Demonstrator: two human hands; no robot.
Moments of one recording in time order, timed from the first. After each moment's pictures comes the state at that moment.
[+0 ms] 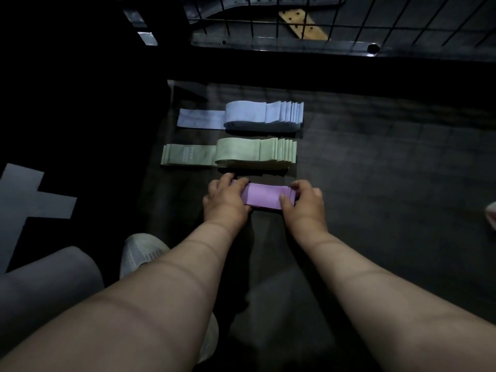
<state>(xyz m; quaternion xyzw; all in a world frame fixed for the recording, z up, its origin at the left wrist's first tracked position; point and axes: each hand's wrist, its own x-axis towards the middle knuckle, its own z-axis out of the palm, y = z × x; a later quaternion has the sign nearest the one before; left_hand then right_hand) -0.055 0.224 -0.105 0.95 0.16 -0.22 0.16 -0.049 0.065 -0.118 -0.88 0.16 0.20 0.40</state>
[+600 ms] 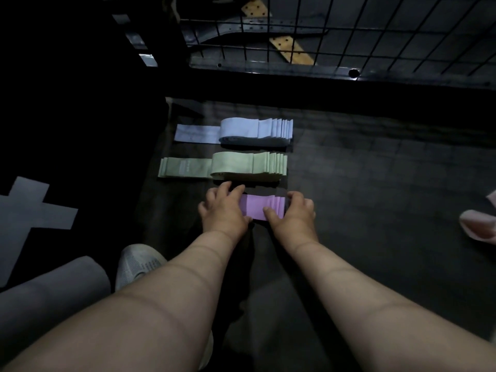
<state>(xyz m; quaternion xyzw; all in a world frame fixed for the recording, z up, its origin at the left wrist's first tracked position) -0.056 0.213 -0.087 0.95 0.16 -0.21 0.15 -0.055 0.068 -0.101 -0.89 0.17 0.21 0.37</state>
